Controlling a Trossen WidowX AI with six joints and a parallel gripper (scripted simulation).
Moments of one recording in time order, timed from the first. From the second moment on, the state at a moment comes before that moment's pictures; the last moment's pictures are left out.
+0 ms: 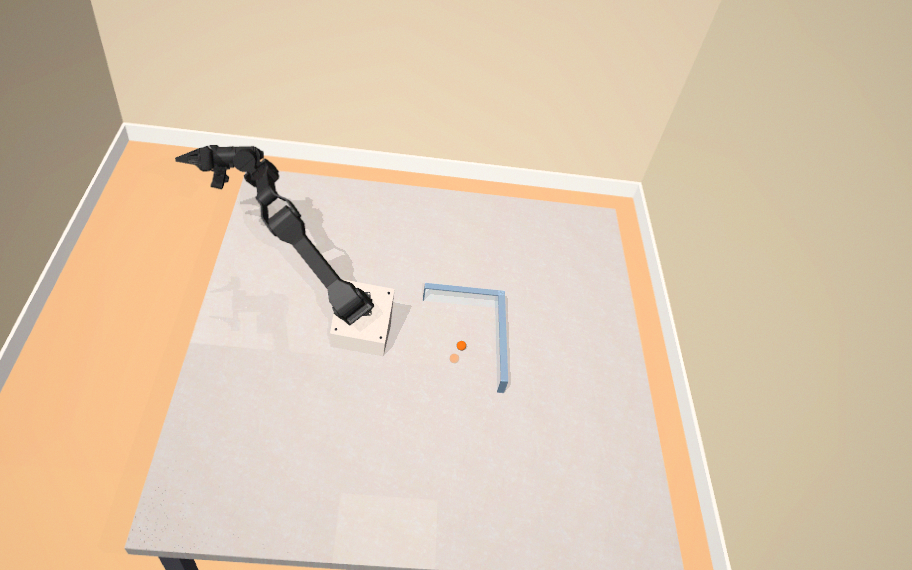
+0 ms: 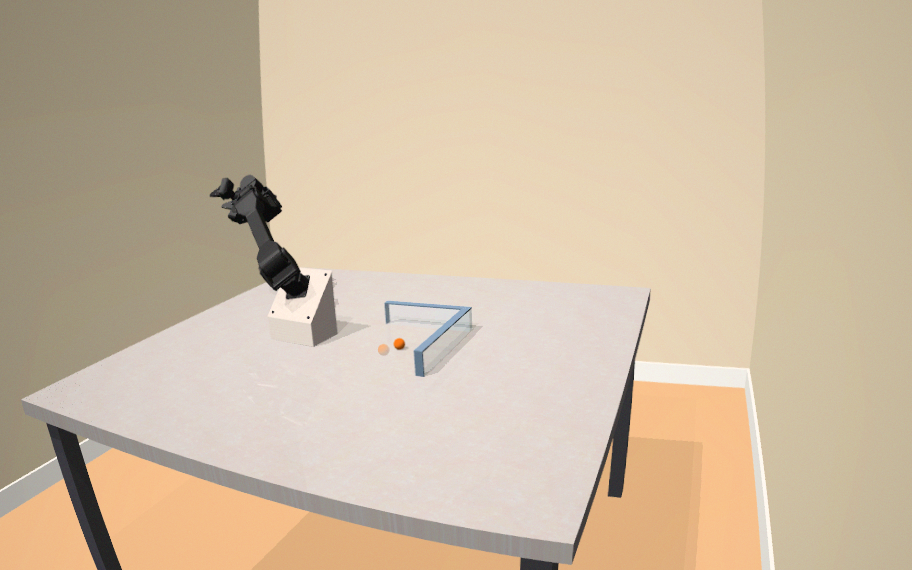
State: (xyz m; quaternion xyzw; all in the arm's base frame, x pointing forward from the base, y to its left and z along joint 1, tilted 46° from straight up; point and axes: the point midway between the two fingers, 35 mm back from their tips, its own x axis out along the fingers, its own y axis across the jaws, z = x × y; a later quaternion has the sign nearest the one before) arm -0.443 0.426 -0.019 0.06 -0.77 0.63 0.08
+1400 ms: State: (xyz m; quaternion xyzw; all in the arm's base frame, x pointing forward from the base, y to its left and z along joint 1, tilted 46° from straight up) arm 0.098 0.610 -0.079 -0.39 -0.09 0.73 0.56
